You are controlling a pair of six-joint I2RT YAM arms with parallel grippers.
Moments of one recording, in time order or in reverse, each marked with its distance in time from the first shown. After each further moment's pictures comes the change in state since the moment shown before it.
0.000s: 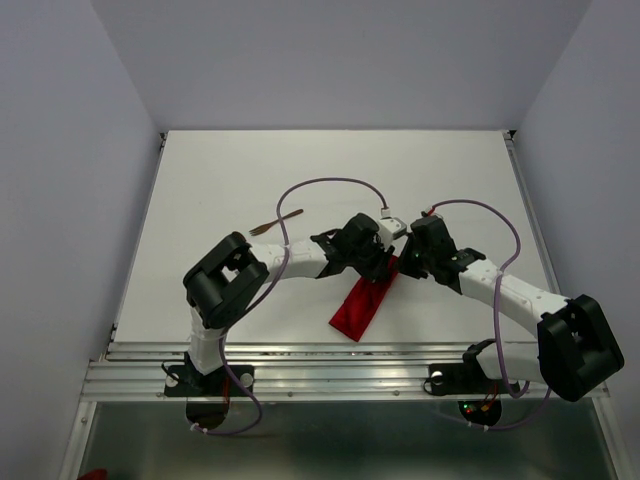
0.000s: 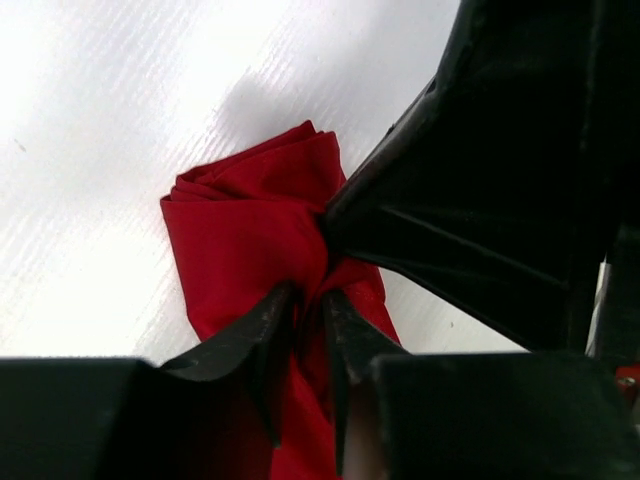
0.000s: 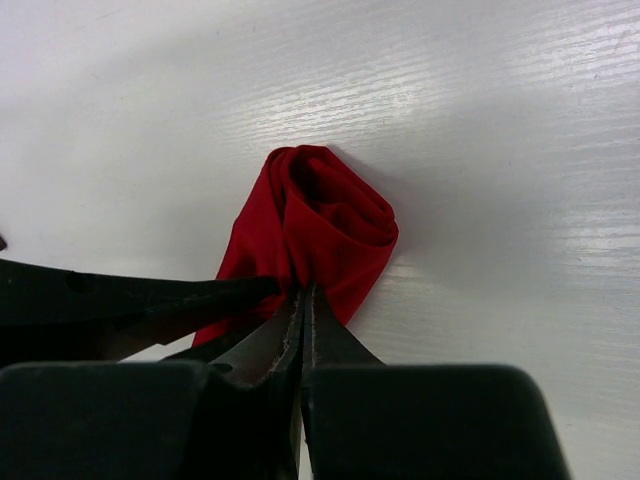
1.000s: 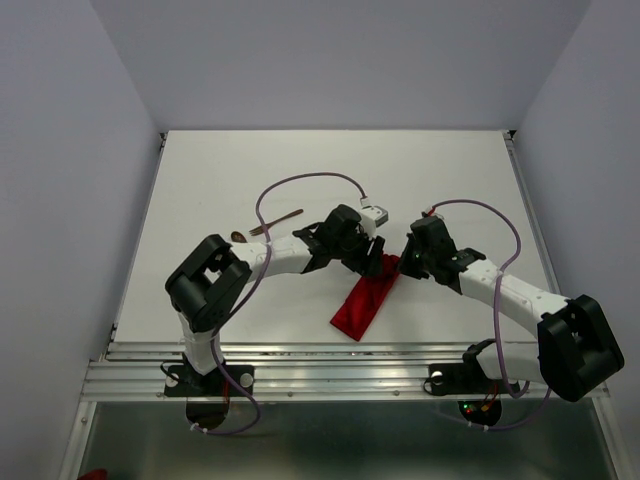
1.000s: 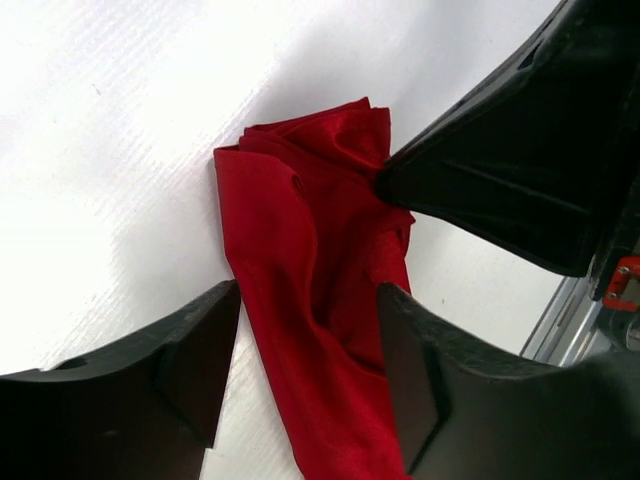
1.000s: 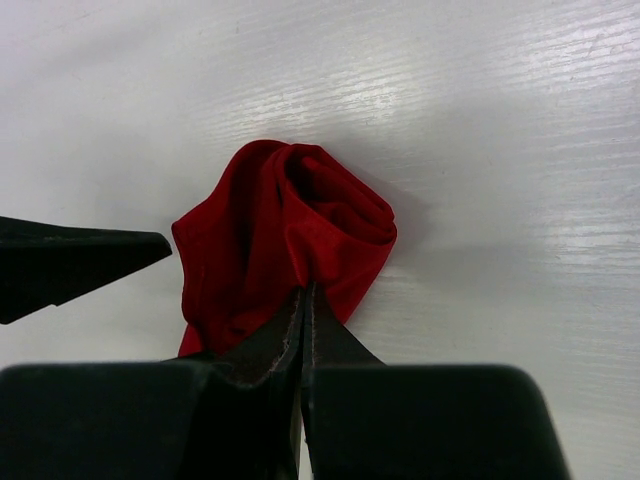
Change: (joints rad) left arm 0.083 -0.089 -0.076 0.005 0.060 -0.111; right arm 0.000 -0.001 0.000 -0.017 0.022 -0.020
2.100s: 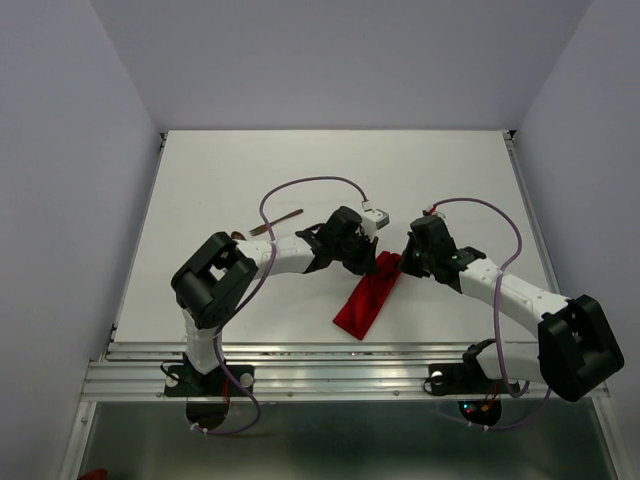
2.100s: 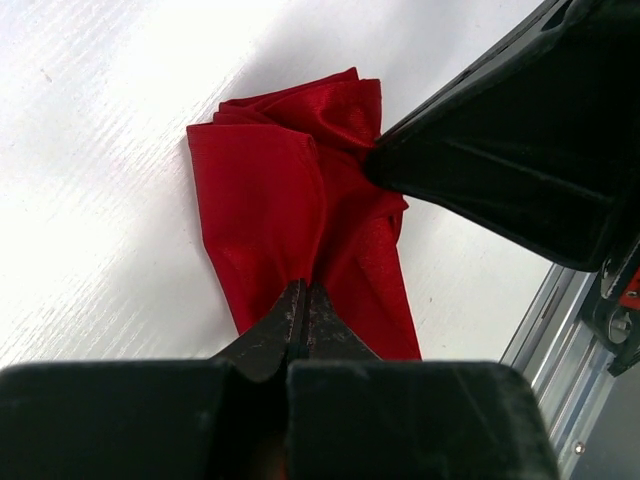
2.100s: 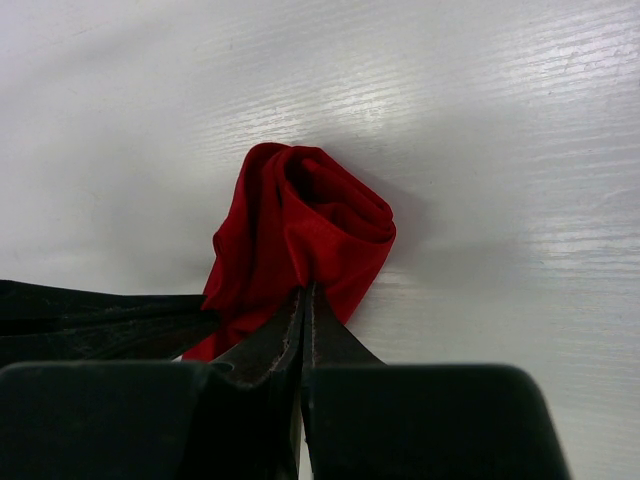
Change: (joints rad) left arm 0.000 0.039 0.011 0.018 0.052 -0.025; right arm 0.000 0.001 0.013 -0.010 0.030 -0.006
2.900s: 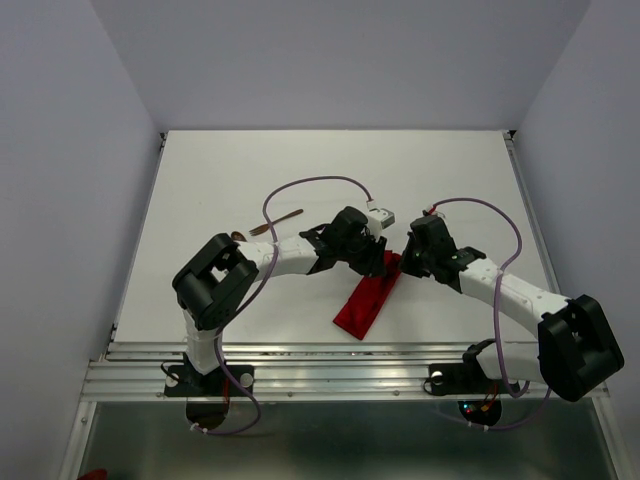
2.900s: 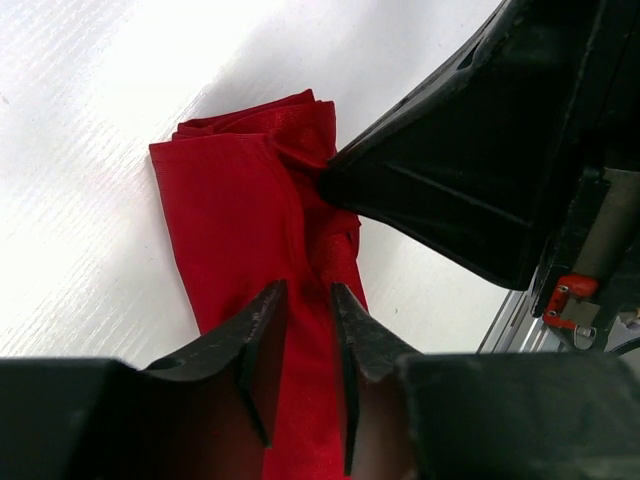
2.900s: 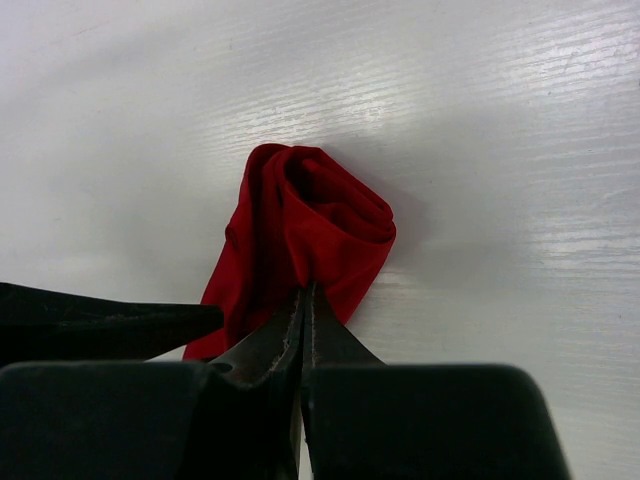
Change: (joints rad) left arm -0.029 0.000 0.024 0.001 -0.006 -0.043; right arm 0.000 0.000 0.000 0.000 0.000 0.000
